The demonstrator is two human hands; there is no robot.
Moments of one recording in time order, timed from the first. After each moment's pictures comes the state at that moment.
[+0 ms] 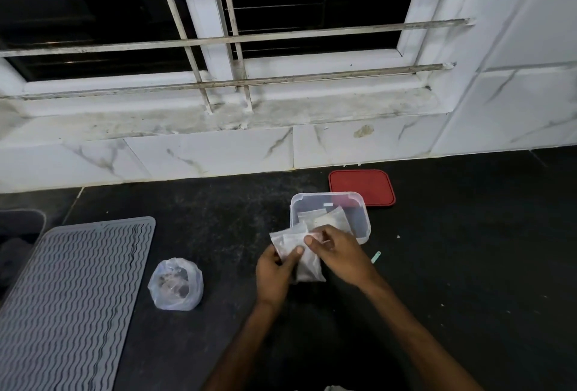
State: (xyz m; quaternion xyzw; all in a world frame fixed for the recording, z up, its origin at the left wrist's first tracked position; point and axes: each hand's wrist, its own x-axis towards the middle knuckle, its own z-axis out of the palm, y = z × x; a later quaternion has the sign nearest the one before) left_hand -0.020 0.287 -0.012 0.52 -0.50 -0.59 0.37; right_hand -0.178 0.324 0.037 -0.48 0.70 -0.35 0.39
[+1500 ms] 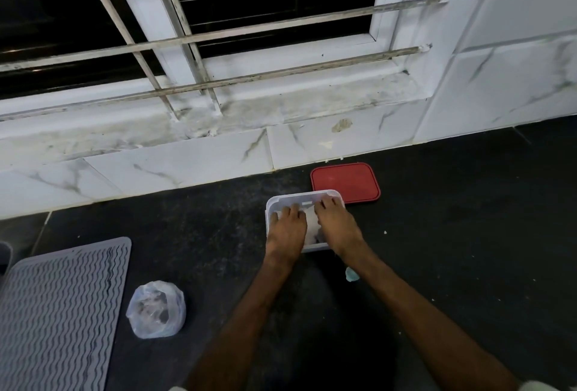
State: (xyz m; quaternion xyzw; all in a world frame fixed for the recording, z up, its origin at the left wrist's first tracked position) left_hand -0.115 0.212 0.001 0.48 -0.87 -0.12 -0.02; right_hand -0.237 0.245 0.028 -0.52 0.82 0.07 0.21
